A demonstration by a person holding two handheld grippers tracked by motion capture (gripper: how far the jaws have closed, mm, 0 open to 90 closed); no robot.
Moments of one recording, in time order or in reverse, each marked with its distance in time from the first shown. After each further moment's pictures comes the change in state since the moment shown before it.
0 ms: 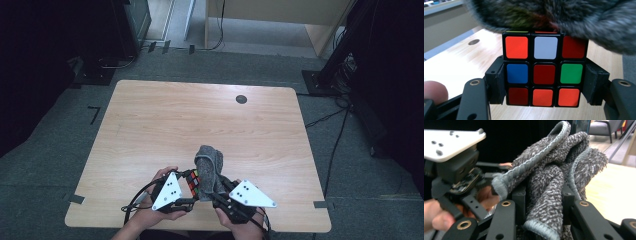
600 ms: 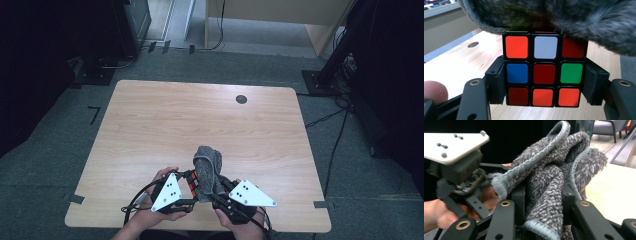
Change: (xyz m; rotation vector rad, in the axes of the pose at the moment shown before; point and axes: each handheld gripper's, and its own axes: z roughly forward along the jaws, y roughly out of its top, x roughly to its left) left arm -0.002 0.001 0.001 0.000 -0.006 0.003; right arm 0.003 0.005 -0.001 0.009 0.029 -0.031
